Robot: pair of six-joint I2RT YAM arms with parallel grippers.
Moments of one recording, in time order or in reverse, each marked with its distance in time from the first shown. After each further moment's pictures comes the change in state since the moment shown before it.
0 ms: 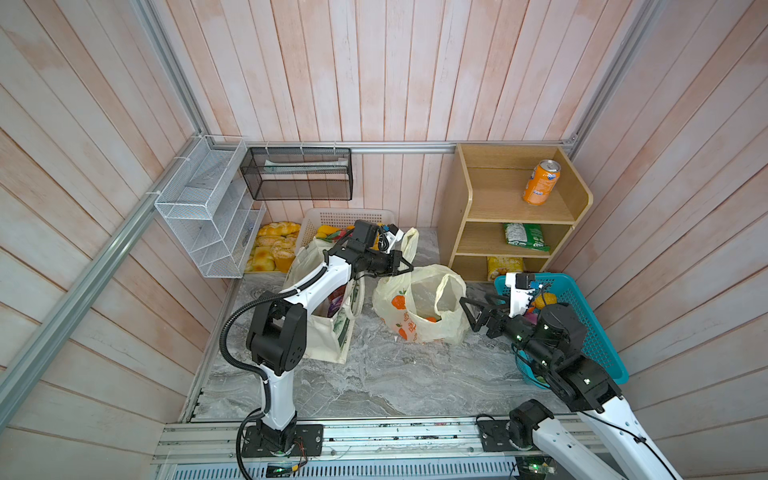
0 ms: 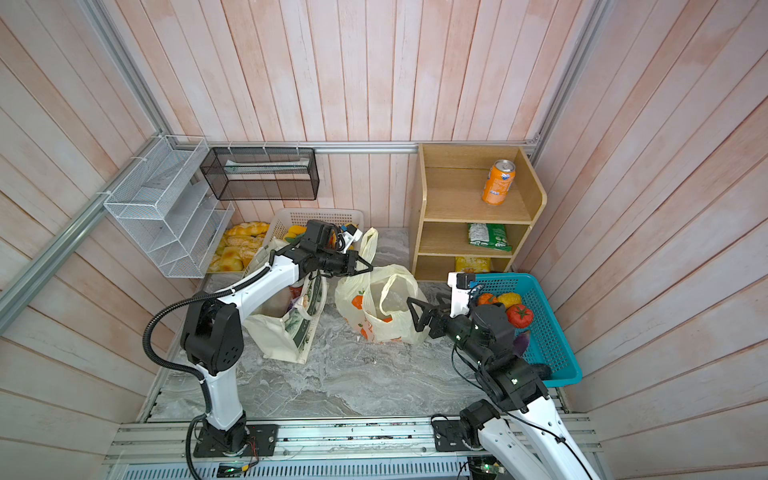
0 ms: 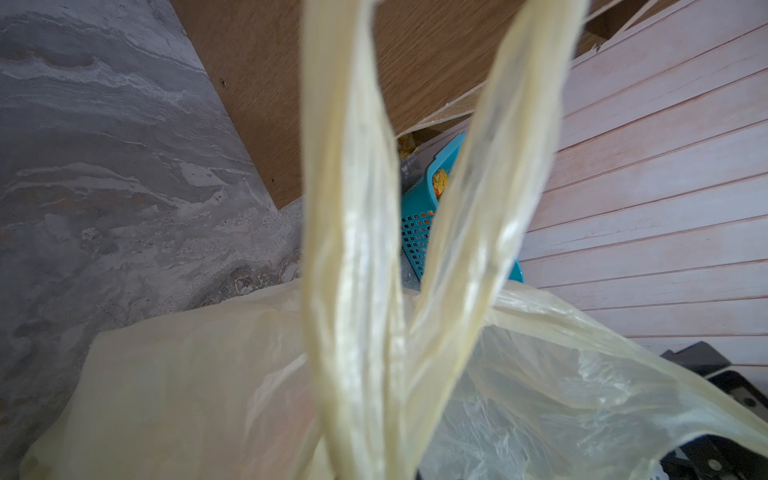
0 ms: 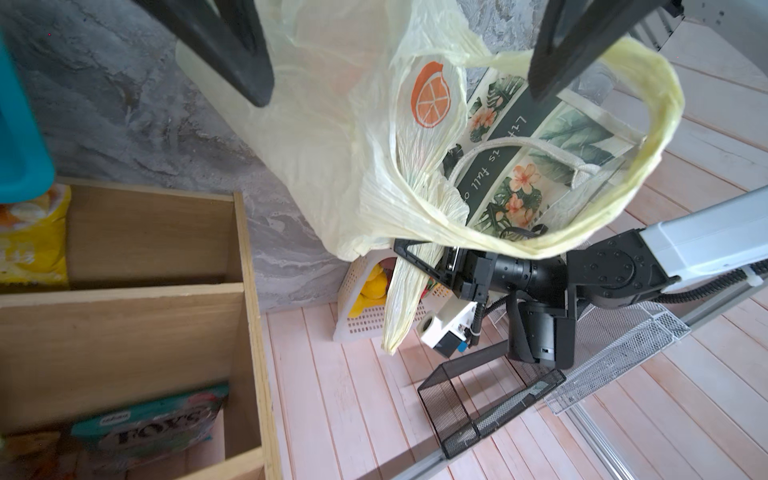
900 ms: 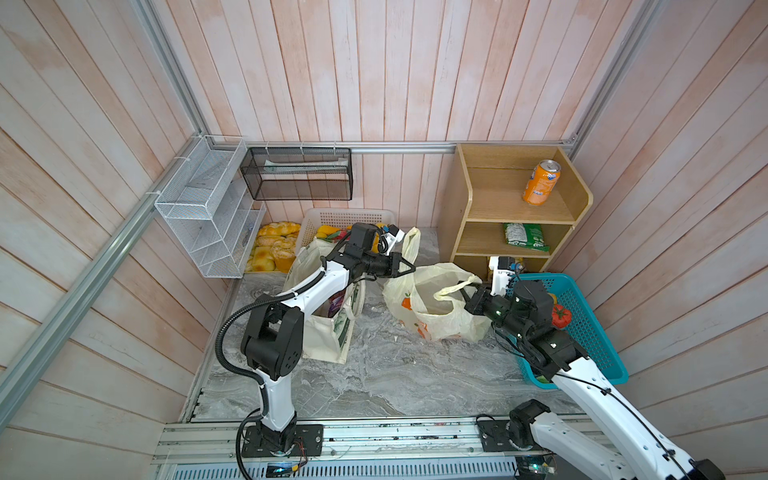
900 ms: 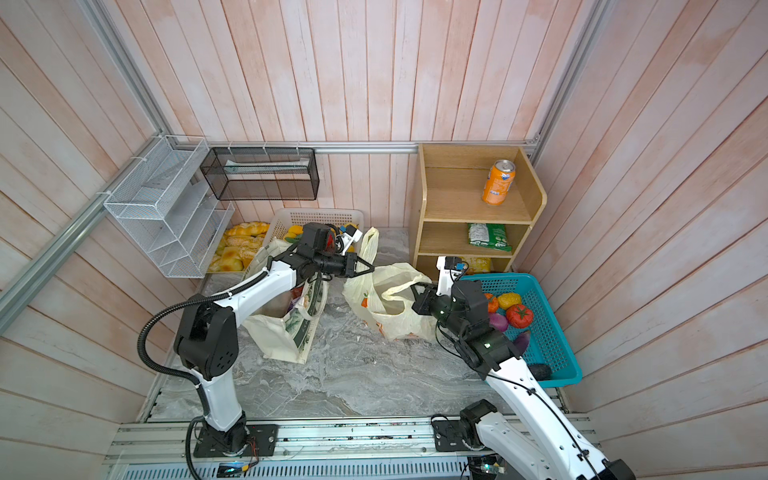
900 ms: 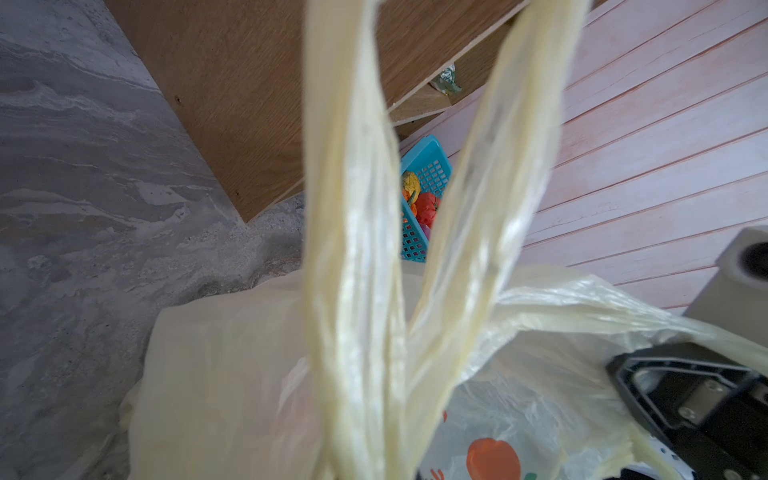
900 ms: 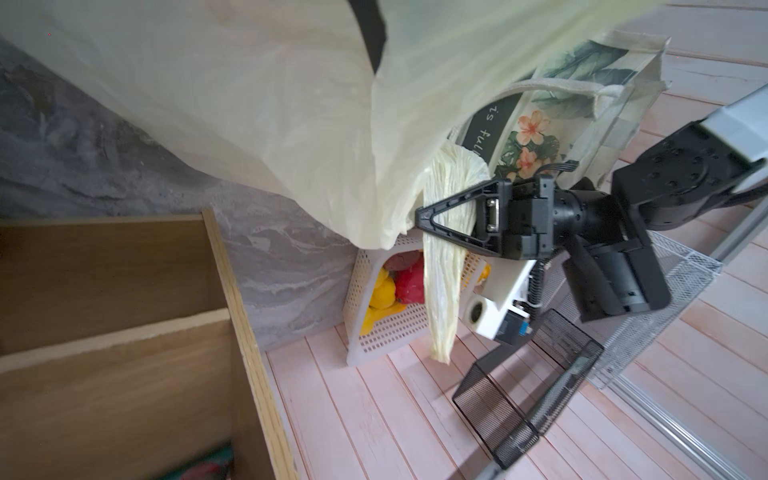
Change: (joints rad) left arm -0.002 -0.047 -0.100 0.143 0.060 -0.015; right arm -0.042 0.310 0.052 0.173 -0.005 0.212
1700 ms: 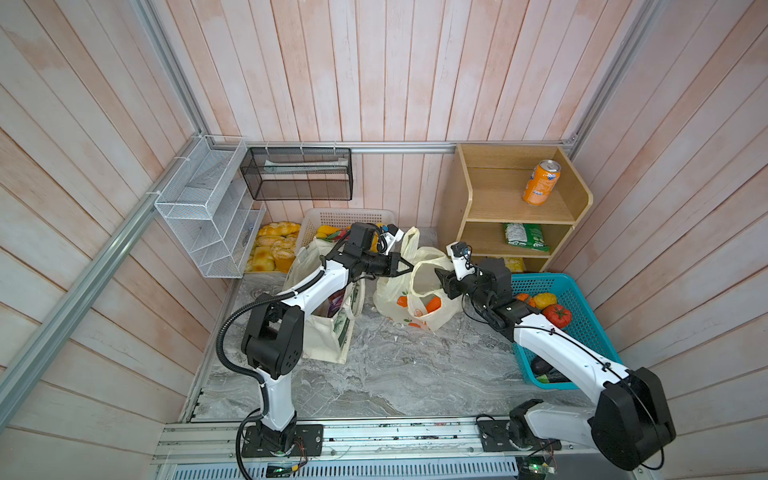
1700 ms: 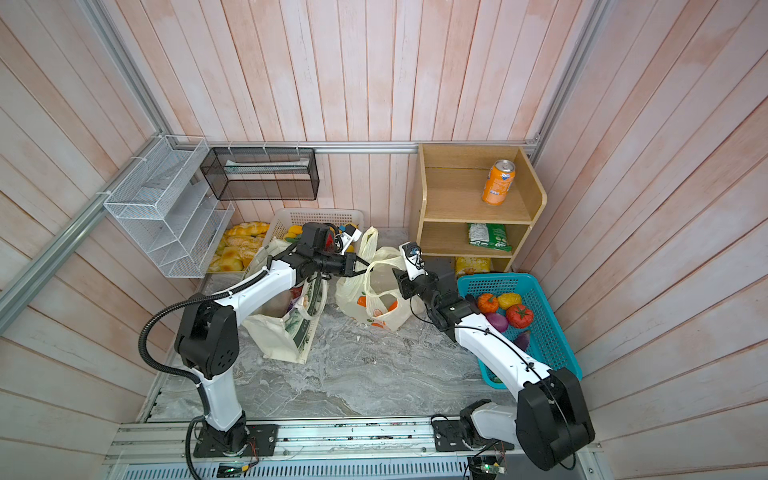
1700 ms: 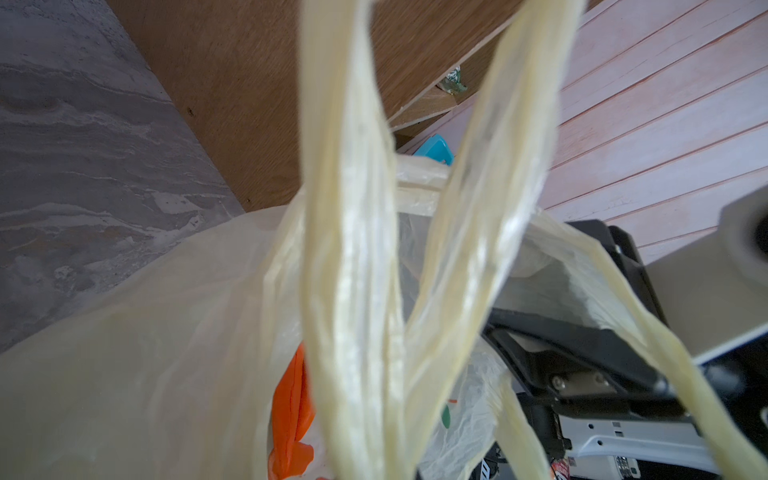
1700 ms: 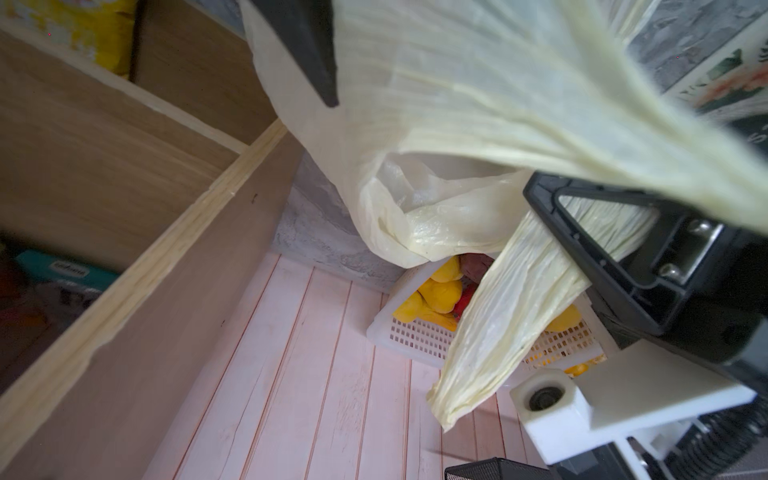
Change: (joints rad) left arm 0.010 0.008 0.007 -0.001 -0.002 0.045; right arm -0.002 0.389 0.085 0.293 0.051 -0.716
